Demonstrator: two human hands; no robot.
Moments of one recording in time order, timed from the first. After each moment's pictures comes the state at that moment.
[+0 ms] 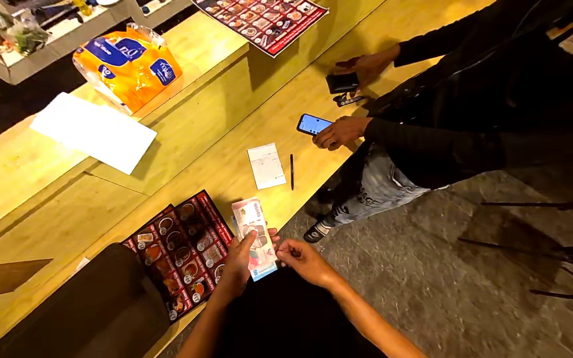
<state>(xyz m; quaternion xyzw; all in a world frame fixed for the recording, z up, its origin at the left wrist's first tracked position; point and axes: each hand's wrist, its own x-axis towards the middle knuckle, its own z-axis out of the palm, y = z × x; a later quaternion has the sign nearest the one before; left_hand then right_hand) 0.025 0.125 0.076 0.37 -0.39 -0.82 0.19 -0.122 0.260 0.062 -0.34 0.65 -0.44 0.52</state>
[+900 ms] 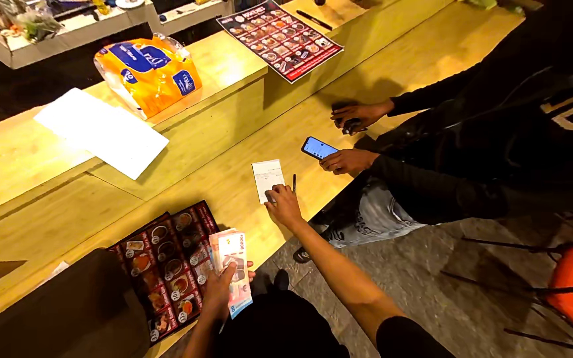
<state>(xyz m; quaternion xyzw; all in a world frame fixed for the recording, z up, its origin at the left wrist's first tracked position) 0.064 0.124 0.068 0.54 -0.35 -0.73 0.22 -0.225 0.084 -0.014 -0.52 0.81 -0.20 0.17</state>
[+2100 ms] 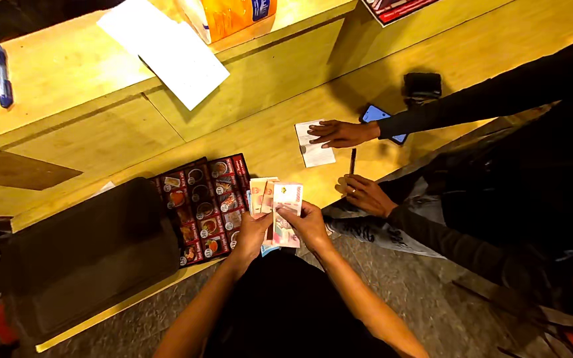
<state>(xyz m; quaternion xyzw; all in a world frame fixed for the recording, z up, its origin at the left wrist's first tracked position) 0.056 0.113 0.064 0.48 -0.36 -0.74 0.30 -0.085 0.168 0.059 -0.26 0.63 -0.56 0.47</state>
